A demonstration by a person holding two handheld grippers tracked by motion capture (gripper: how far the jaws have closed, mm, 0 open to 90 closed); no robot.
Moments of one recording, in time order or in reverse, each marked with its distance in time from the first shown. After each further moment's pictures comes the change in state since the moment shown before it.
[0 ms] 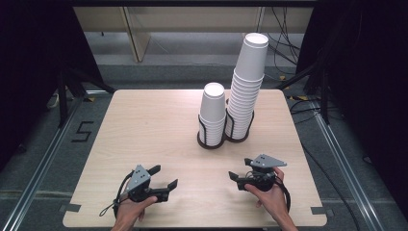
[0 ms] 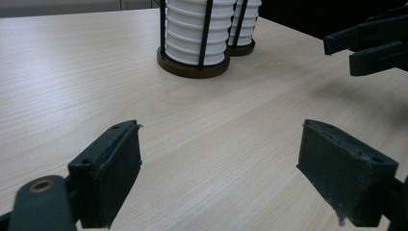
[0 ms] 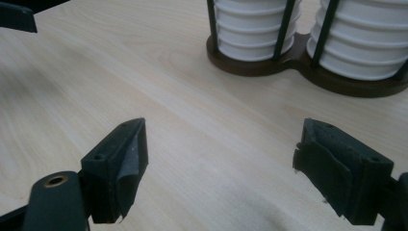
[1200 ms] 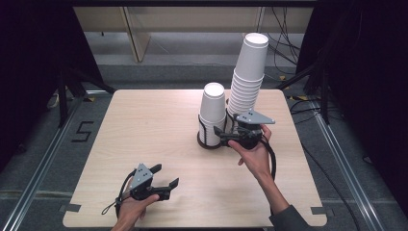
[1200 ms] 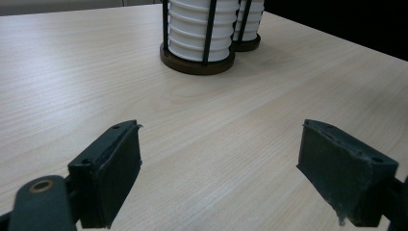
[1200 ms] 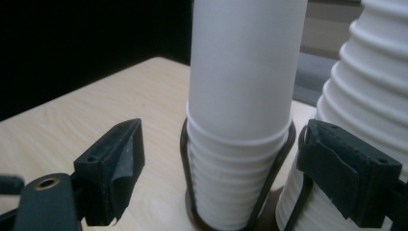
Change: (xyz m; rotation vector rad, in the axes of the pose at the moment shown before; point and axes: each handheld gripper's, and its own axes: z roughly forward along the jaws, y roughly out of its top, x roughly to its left) left arm 0.000 0.000 0.006 0.029 0.018 0.020; right arm 0.006 0.134 0.023 -0.196 -0.076 -0.048
